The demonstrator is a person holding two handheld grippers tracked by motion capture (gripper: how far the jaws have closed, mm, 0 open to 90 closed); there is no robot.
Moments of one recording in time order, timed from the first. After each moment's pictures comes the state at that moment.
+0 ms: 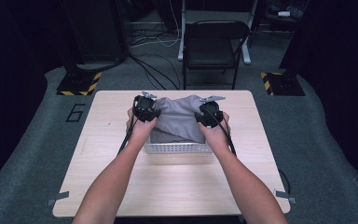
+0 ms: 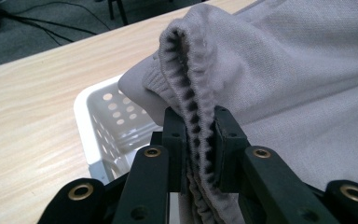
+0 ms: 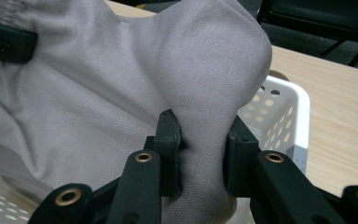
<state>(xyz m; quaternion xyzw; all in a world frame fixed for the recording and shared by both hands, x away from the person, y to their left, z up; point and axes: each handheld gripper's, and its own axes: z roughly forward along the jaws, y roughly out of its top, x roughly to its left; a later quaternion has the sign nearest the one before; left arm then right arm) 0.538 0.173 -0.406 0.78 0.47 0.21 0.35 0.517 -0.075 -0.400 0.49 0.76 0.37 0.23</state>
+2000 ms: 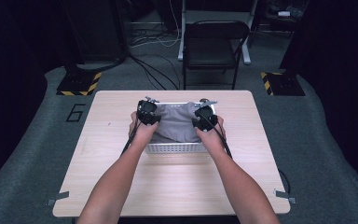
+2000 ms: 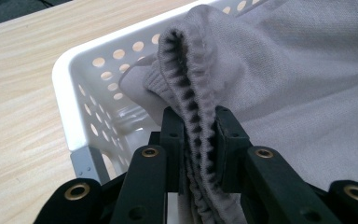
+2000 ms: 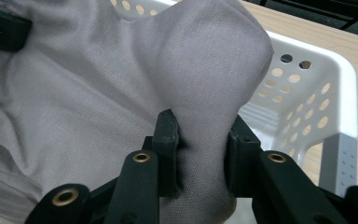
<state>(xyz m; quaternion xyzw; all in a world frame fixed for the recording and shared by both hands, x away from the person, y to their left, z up) 0.554 0.170 -0.437 0.79 0.49 0.20 0.30 0.533 -0.064 -0.437 0.49 0.78 0.33 0.22</state>
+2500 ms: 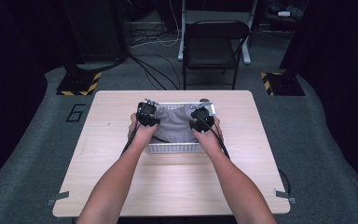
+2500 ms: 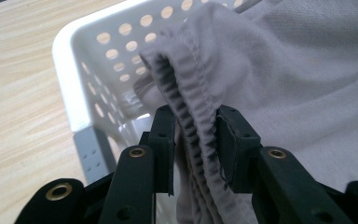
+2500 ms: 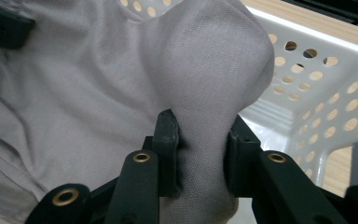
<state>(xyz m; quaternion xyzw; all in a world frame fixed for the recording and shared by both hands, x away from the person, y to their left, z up) 0.554 0.174 -0.446 0.80 0.50 0.19 0.28 0.535 -0.053 -0.446 0.47 0.79 0.32 0.22</state>
